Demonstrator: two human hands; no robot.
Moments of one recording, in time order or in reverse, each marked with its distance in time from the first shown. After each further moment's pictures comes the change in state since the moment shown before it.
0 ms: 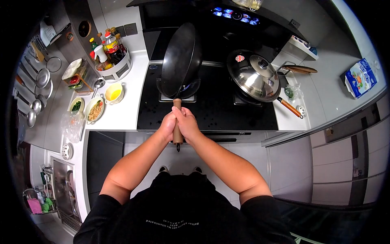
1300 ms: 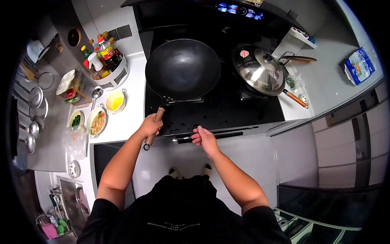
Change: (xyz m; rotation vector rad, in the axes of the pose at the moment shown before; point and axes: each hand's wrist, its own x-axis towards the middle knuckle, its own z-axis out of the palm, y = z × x) left_hand 0.009 0.106 -0.131 1.188 0.116 -0.076; right_hand -0.012 0.066 -0.028 -0.092 0.118 0.163
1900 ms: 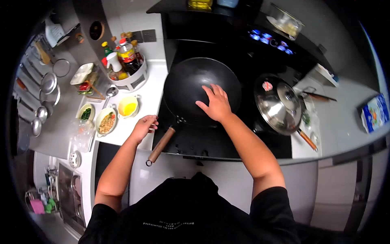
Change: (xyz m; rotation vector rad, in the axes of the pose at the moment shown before) left_hand 0.005 0.013 -0.064 -0.336 0.258 -0.007; right_hand 0.150 -0.188 0.022 -1.385 0.063 -0.978
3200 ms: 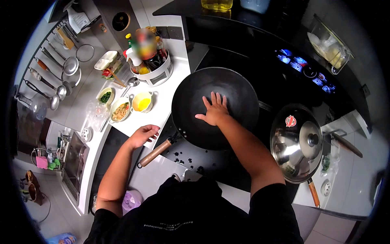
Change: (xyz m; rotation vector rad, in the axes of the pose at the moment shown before) left_hand -0.020 0.022 0.021 0.135 0.093 -0.195; right_hand 0.093 0.042 0.067 -0.174 -0.613 -0.183
